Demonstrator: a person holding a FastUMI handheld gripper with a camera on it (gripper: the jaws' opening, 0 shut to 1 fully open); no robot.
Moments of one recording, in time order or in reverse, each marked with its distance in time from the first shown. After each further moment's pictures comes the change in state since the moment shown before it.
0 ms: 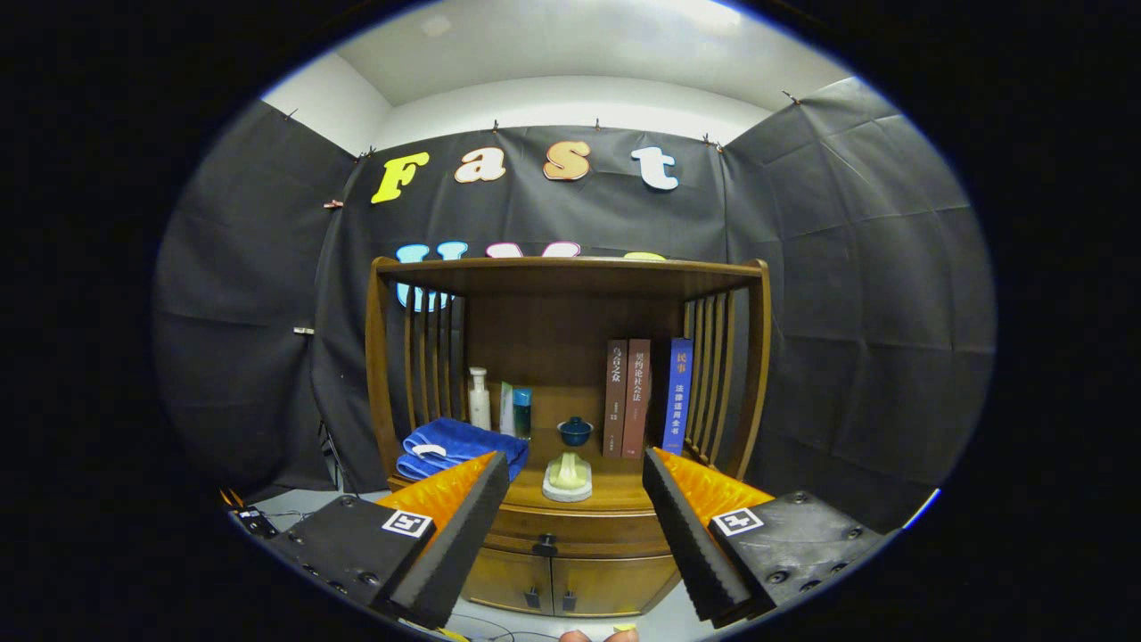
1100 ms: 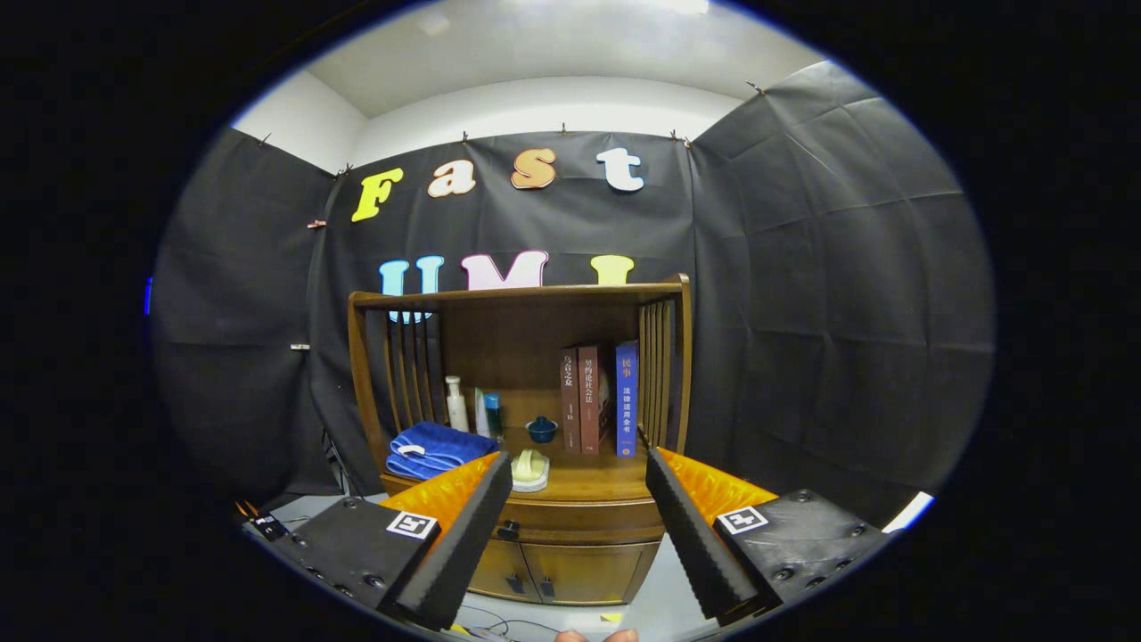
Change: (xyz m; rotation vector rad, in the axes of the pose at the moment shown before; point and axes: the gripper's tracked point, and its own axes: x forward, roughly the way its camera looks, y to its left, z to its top) arm -0.053 -0.075 0.029 0.043 0.009 -0.007
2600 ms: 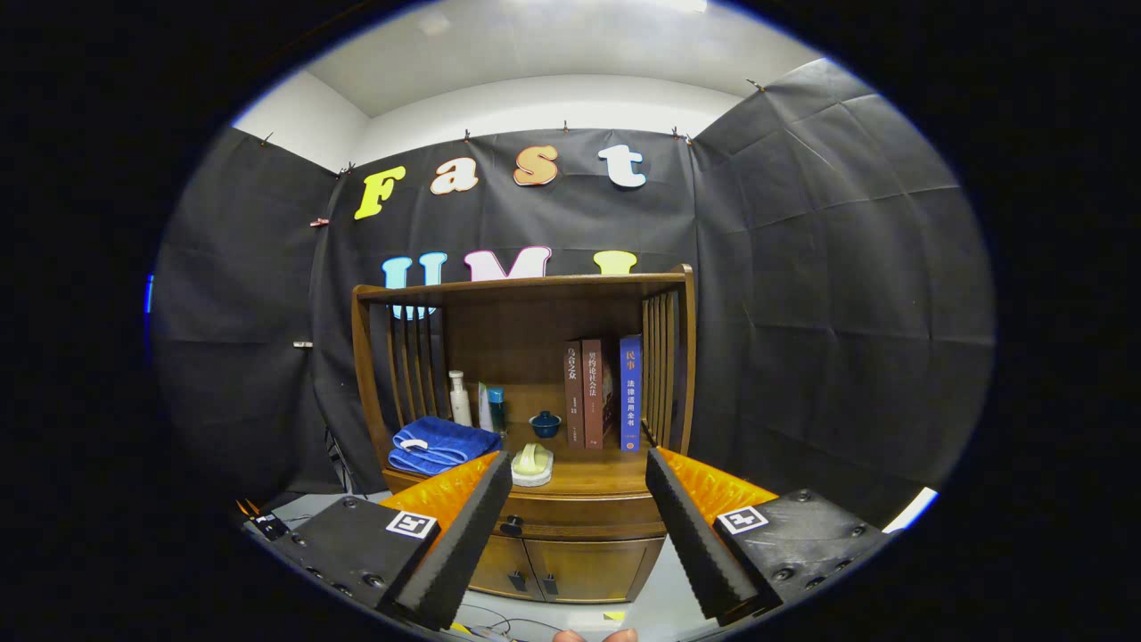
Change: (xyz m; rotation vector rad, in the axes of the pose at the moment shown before) arm 0.001 -0.002 -0.012 0.025 0.005 0.003
